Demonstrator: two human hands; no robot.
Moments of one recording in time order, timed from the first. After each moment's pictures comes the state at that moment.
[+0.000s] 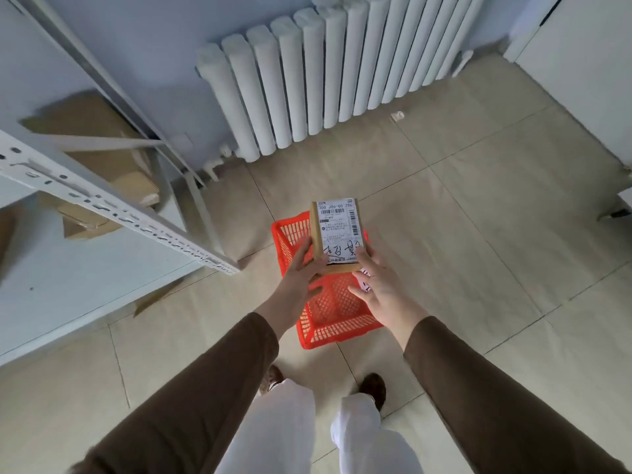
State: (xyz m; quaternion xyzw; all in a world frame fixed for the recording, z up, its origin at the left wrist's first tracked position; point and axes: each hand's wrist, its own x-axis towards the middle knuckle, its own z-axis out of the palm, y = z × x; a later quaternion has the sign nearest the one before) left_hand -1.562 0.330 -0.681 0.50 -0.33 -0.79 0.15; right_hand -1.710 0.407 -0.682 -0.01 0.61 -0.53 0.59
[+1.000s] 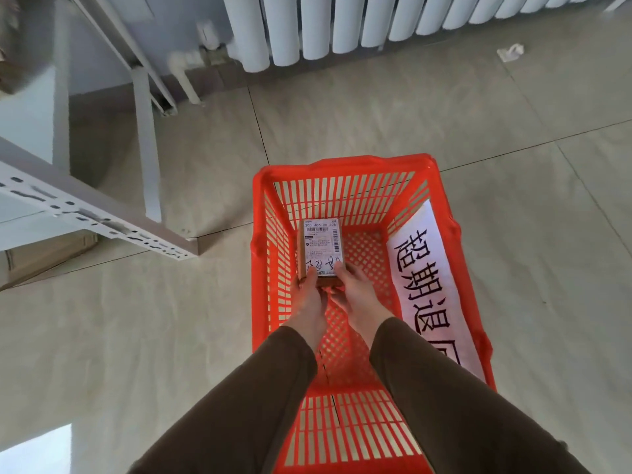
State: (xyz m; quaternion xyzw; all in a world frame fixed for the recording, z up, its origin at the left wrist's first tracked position) left_hand -1.625 0.259 -1.207 0.62 -0.01 -0.70 0.37; right_hand -1.711 0.275 -1.199 0.02 0.62 -0.46 0.63
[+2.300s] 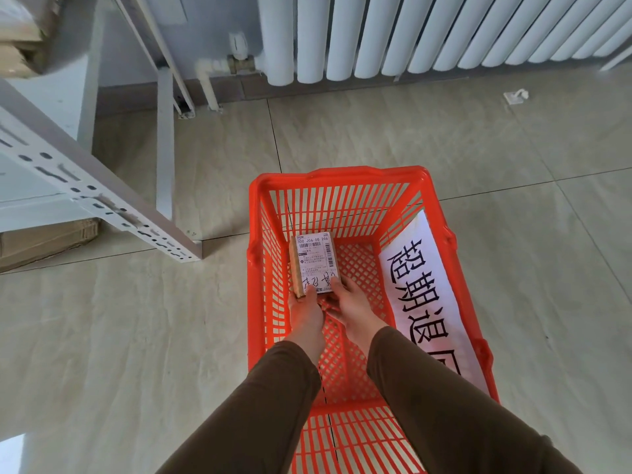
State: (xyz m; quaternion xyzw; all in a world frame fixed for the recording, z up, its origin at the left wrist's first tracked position) left_hand -1.612 0.255 -1.280 0.69 -0.05 -0.65 0.31; right_hand -1.695 0.260 -1.229 -0.10 0.66 -0.40 0.63
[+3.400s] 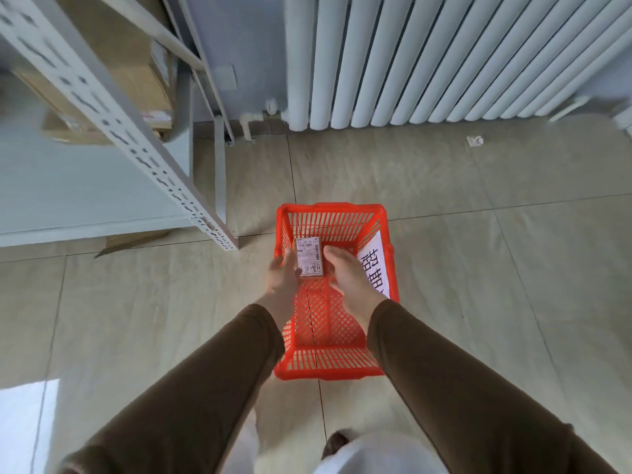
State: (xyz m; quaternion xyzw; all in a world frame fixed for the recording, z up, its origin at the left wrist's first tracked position) left_hand -1.552 0.274 -0.920 0.66 -0.15 -0.67 0.31; right_hand -1.677 0.289 -0.896 -0.17 0.69 -0.33 0.62
